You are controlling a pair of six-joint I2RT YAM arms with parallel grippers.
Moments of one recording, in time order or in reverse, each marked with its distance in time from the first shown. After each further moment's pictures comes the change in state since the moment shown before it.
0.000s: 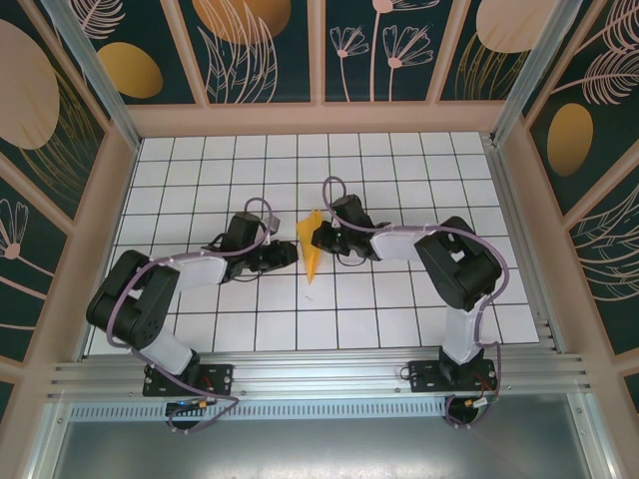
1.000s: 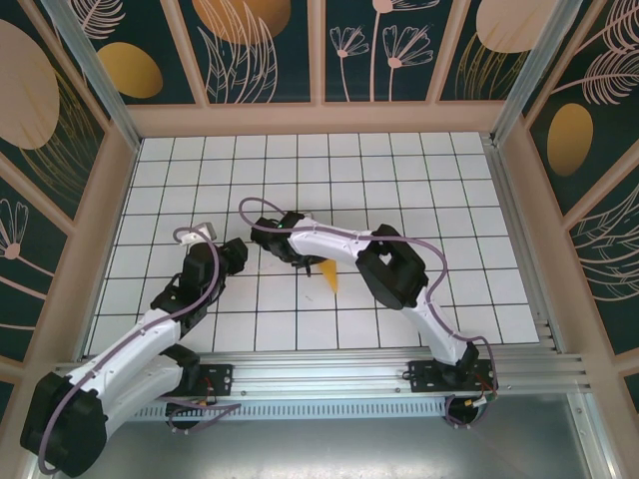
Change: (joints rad) left arm 0.000 -0.718 -0.293 -0.141 -0.731 -0.061; right arm 0.343 0.424 0.815 -1.186 0.819 -0.037
